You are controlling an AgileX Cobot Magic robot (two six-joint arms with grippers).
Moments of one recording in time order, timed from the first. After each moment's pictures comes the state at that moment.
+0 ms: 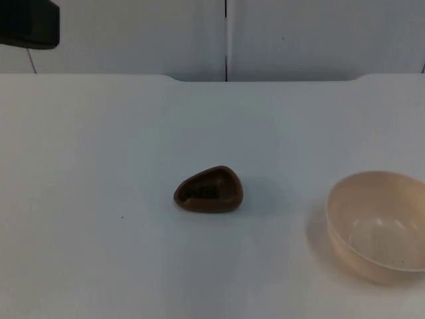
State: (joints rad) right arm 0.10 0.00 -0.52 -0.02 1.09 0.02; left arm 0.05 0.85 -0.68 -0.97 1.03 0.58
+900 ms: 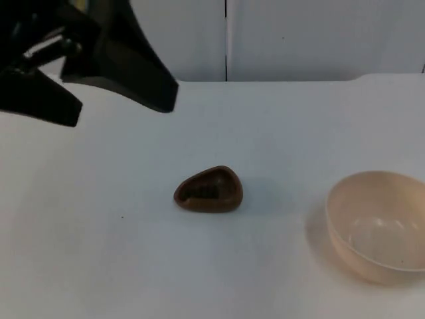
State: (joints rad) right arm 0.10 0.00 -0.52 -0.02 1.09 0.02; left arm -0.42 1.20 -0.89 -0.58 0.82 0.24
